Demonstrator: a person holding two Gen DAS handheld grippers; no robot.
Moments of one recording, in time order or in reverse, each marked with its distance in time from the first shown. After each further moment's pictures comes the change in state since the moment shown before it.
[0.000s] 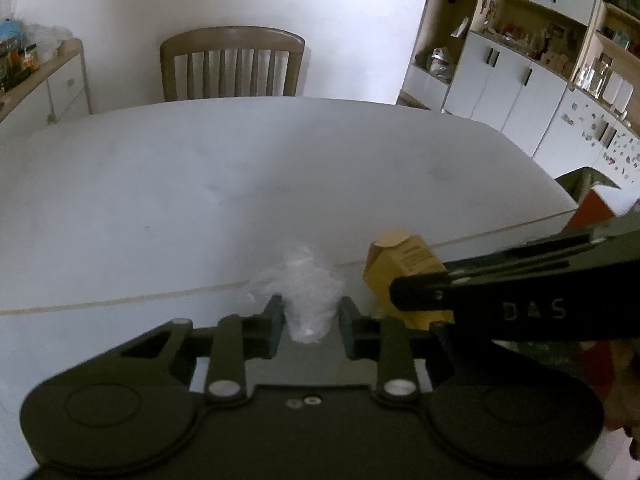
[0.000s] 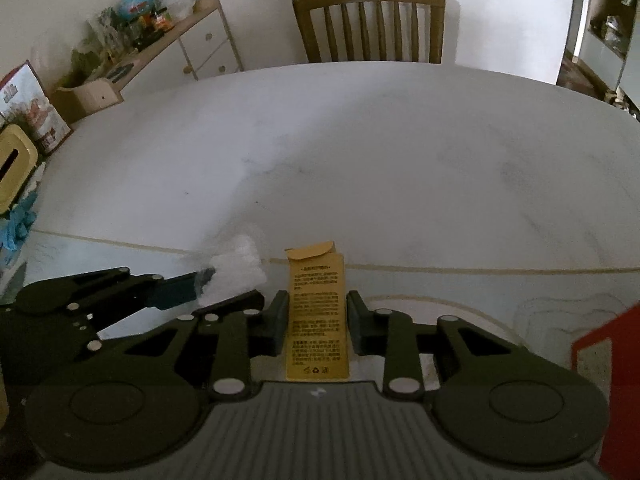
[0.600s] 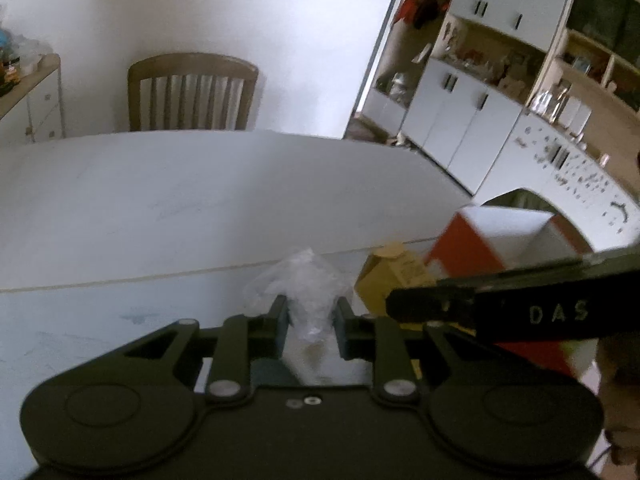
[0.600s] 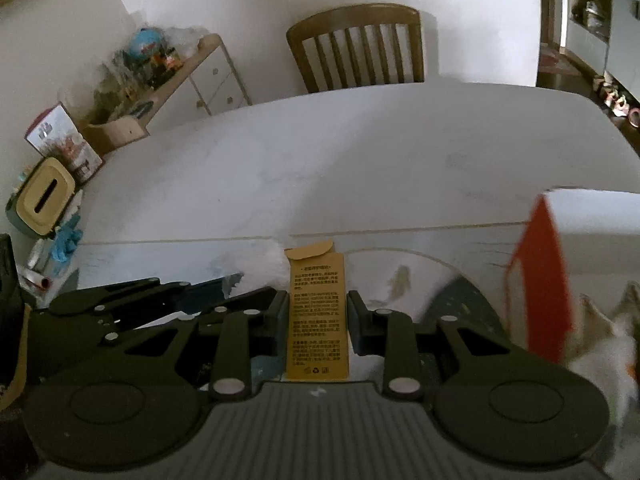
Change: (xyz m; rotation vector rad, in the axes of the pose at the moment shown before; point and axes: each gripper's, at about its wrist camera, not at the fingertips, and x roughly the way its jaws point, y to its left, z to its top) left arm -0.077 -0.058 0.001 -0.017 -0.069 -0.134; right arm -0.108 -0.025 -0.032 0.079 -0.067 0.054
